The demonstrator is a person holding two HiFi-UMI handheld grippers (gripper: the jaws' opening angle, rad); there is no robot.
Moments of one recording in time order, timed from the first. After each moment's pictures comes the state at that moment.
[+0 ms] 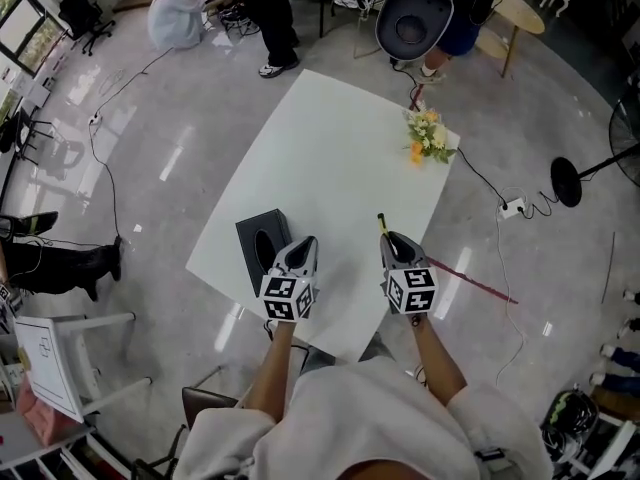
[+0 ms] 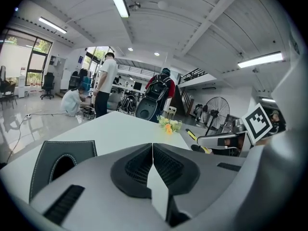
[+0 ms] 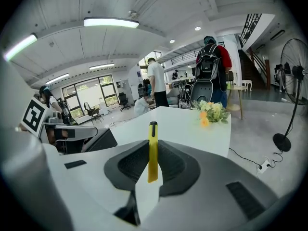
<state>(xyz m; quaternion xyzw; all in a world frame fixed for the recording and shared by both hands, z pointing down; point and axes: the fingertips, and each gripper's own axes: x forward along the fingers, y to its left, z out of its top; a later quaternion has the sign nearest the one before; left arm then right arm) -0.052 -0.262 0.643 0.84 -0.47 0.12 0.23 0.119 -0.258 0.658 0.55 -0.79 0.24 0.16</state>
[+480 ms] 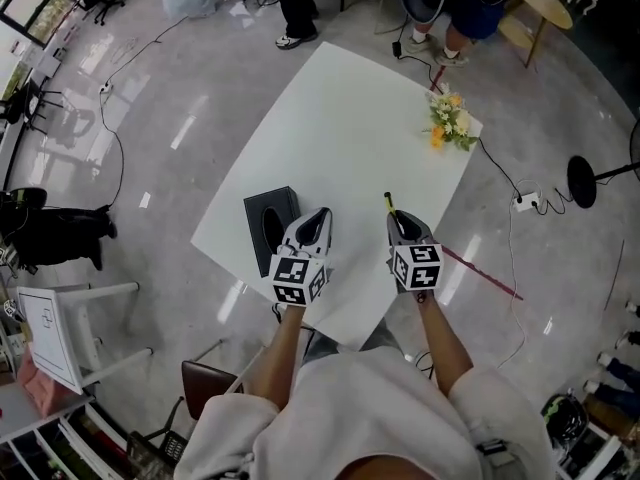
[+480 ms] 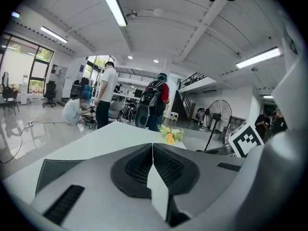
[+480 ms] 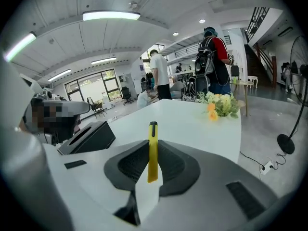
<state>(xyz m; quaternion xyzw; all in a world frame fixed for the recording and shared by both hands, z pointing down) -0.042 -0.280 0.609 0.84 -0.50 0.10 0.19 0.110 -0.280 0.692 0.52 -0.79 0.26 0.19</state>
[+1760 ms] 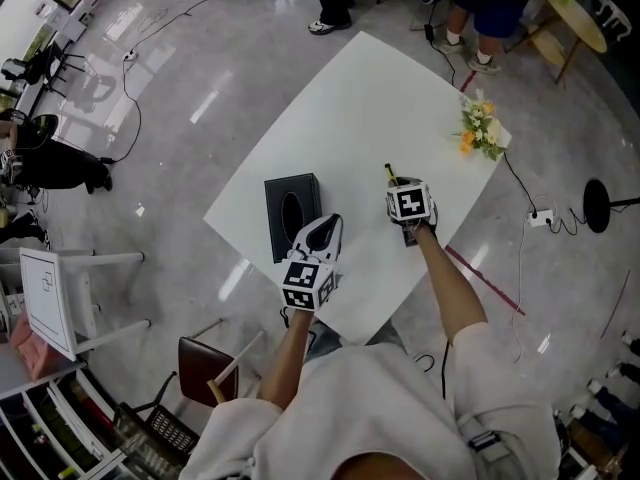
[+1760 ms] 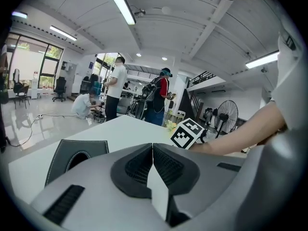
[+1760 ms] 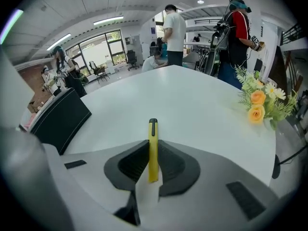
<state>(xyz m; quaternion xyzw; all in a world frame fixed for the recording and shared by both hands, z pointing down) -0.064 -0.248 0.629 0.81 -0.53 0.10 0.22 0.067 -0.372 0.789 0.44 -0.76 0.28 0.39</state>
